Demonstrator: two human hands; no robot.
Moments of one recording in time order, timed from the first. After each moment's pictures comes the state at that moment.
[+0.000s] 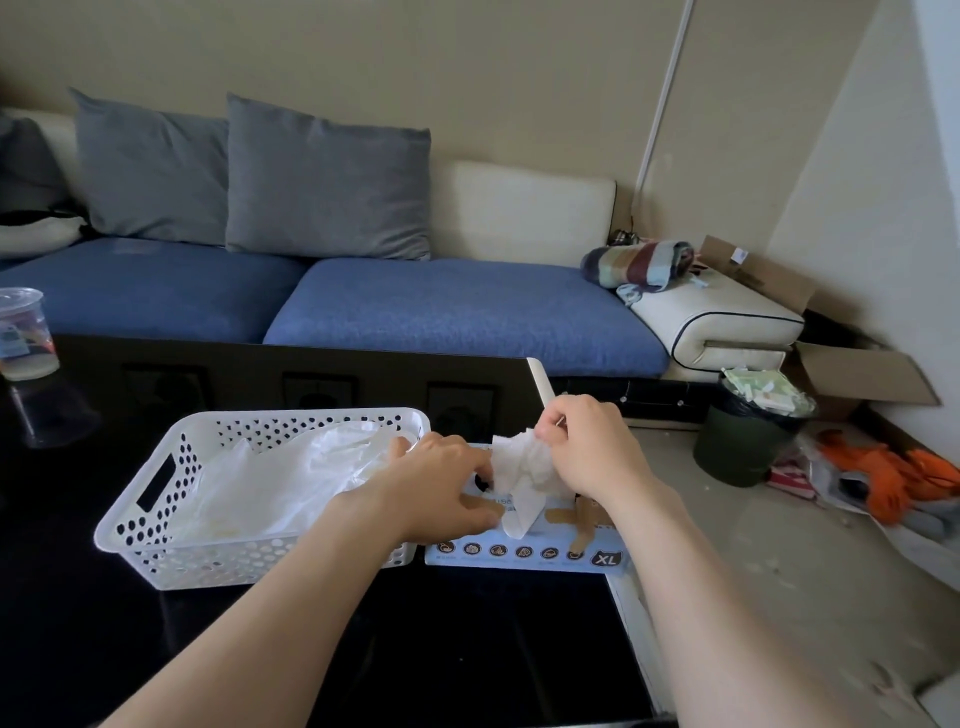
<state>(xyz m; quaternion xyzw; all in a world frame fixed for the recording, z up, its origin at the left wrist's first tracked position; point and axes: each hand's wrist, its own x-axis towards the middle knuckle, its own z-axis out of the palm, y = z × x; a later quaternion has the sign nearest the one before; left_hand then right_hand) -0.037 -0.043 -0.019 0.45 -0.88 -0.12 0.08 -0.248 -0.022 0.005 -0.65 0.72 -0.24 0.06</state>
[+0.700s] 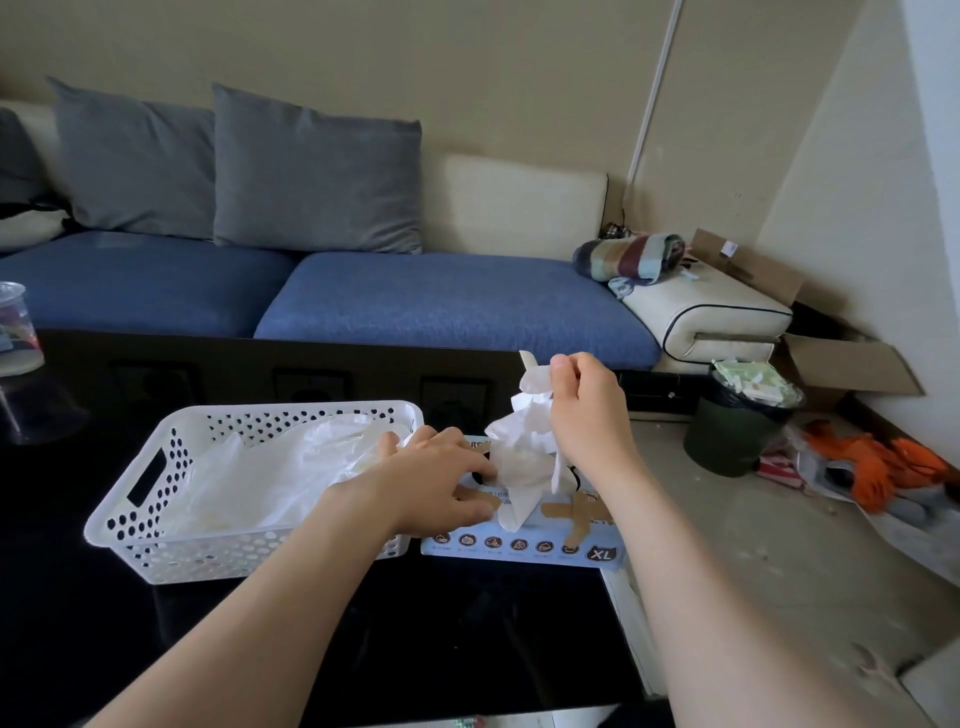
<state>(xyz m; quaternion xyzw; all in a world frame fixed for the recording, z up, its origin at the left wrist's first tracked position) -0.037 -0.038 -0.015 0.44 -0.89 -0.12 0.03 -0.237 -0.025 0.016 -0.55 0.67 -0.48 0.10</state>
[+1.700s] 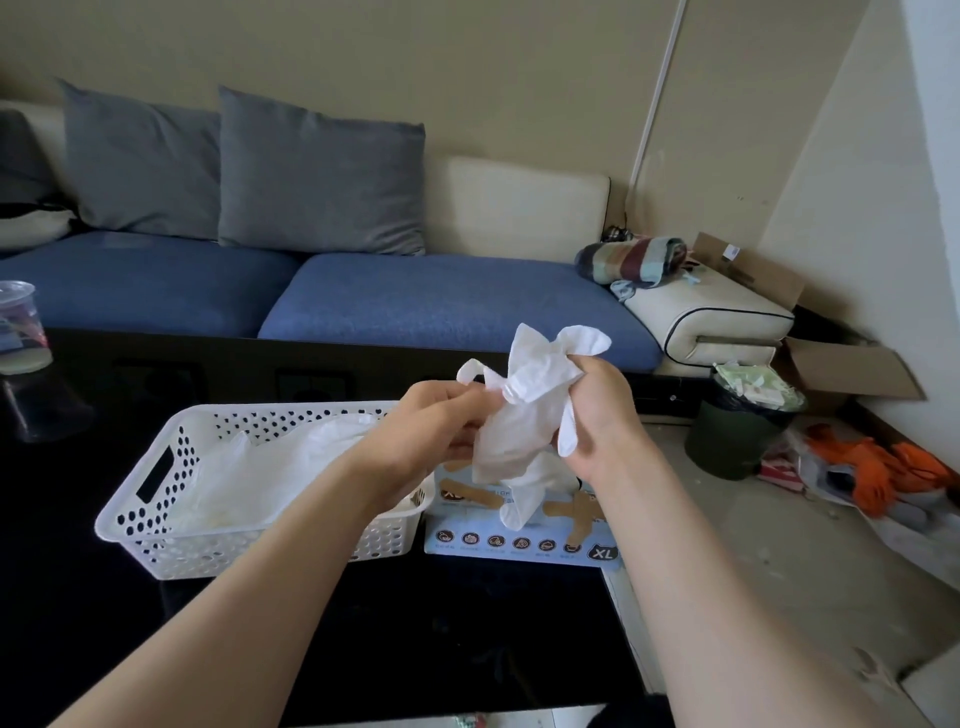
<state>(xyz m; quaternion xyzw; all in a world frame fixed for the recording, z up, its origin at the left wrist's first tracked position) -0.038 -0.030 0.021 0.33 -0.63 -0.60 0.36 -0.220 -0.015 0.045 -0.30 0.55 -0.61 0.48</state>
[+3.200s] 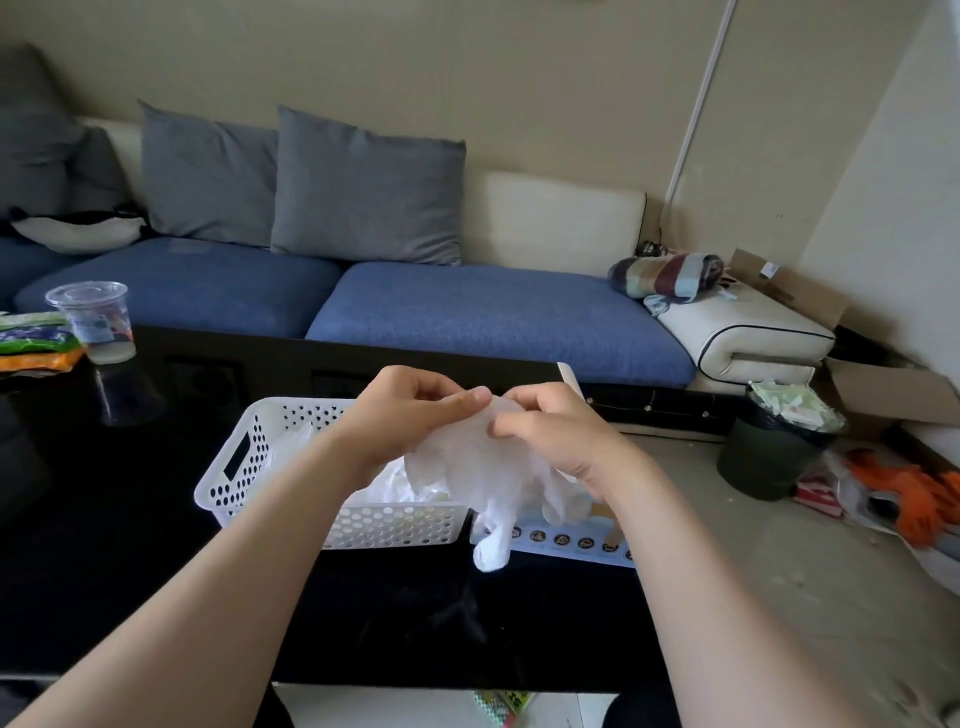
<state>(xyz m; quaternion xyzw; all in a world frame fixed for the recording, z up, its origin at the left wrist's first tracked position) 0.035 -0.019 0.042 0.42 -0.66 -0.48 0.39 -0.163 0.021 0.063 -0.63 0.60 -0.31 0.38</state>
